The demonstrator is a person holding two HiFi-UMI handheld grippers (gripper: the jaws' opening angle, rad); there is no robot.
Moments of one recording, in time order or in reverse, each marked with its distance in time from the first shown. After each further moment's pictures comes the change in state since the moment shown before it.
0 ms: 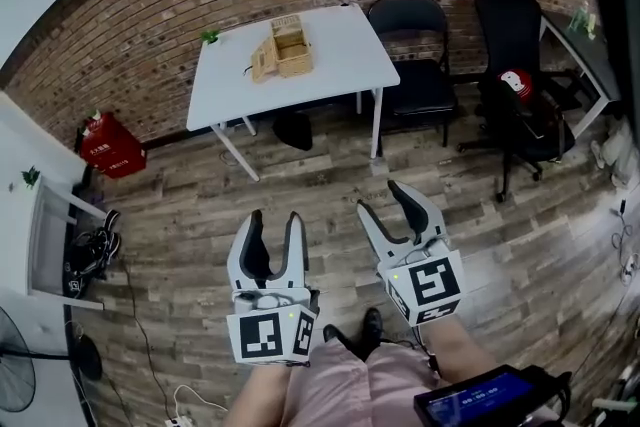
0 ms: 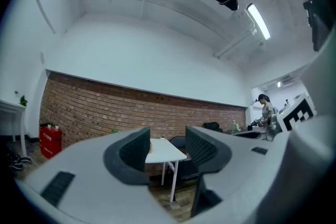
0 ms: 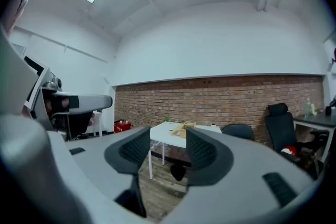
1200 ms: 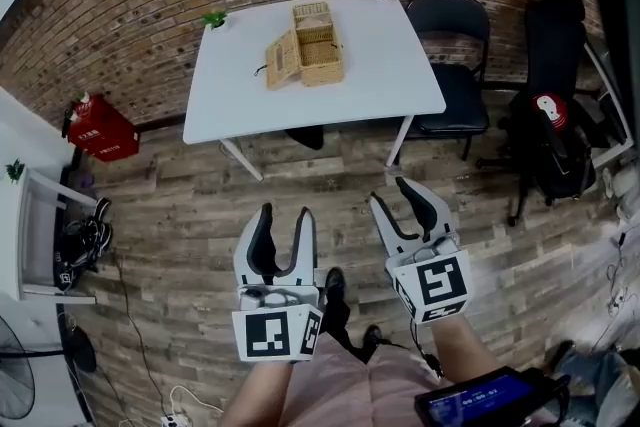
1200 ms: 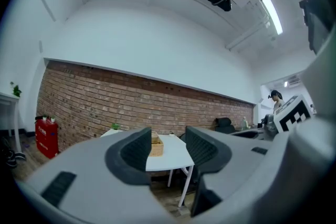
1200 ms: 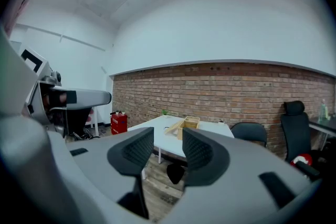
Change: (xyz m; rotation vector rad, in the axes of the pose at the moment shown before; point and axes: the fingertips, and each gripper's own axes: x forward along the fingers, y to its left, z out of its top) left arm 0.179 0.094 -0.056 -0.033 0.070 0.032; right arm 0.208 -0.054 -0.025 -0.043 0.090 0.048
